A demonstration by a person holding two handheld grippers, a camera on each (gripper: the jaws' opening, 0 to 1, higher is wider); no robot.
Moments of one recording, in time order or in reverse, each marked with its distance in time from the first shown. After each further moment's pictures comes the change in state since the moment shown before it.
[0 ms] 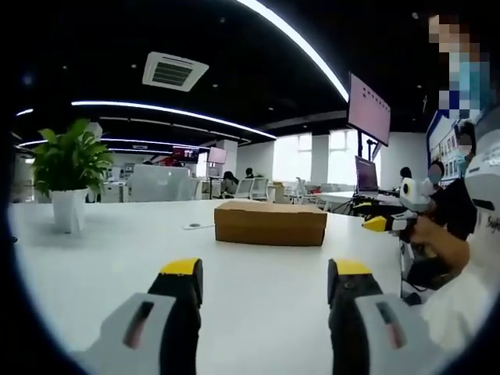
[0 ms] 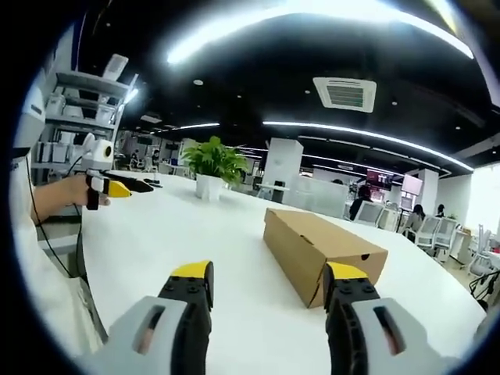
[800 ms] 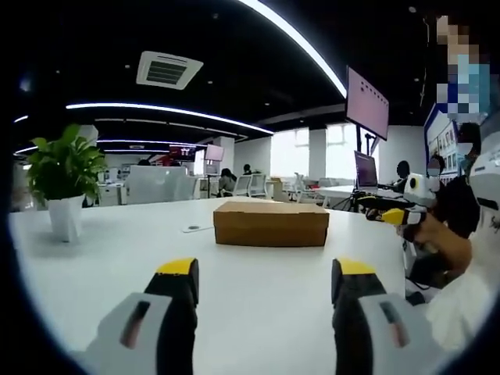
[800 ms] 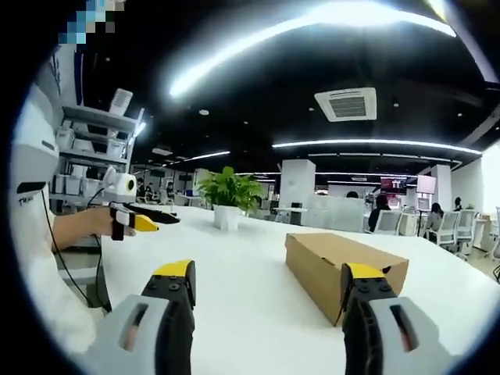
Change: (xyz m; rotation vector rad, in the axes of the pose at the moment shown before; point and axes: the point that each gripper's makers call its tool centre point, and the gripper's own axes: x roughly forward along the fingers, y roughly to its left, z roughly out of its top) left arm 0.012 0.006 0.011 0.008 0.016 -0.009; right arm -0.005 0.013 0.033 0.110 -0.157 0.091
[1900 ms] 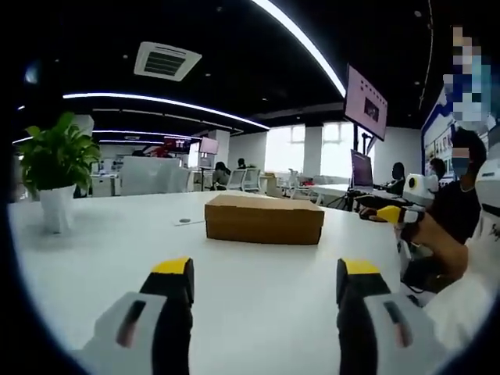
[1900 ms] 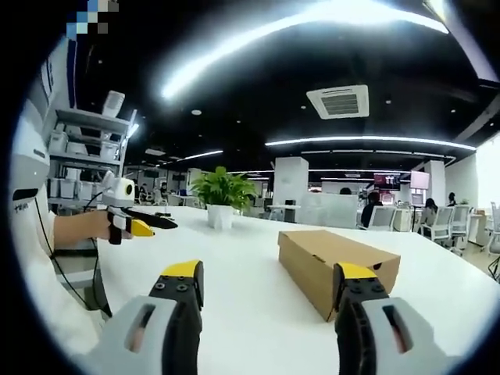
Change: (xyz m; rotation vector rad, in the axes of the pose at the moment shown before) left arm 0.012 -0.003 -0.006 -0.051 0.025 -0.025; right arm -0.005 -0.007 -0.005 0.007 0.038 -0.041
